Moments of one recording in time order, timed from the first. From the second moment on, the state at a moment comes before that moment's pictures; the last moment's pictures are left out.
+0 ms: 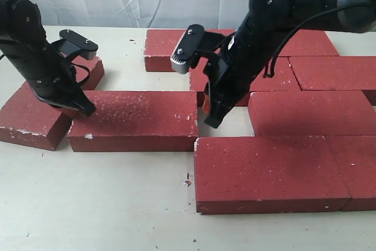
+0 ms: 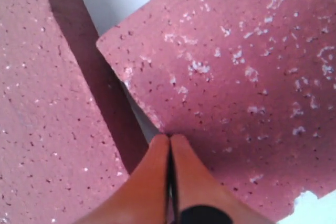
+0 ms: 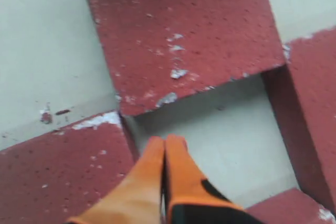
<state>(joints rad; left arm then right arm) -0.24 1.84 -1.13 -0.07 0.74 0.40 0.53 1.84 -1.29 0.30 0.83 -0.87</state>
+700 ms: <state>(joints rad) -0.23 1.87 -1.14 -0.38 0.70 0.68 0.43 1.84 -1.29 0.34 0.78 -0.81</state>
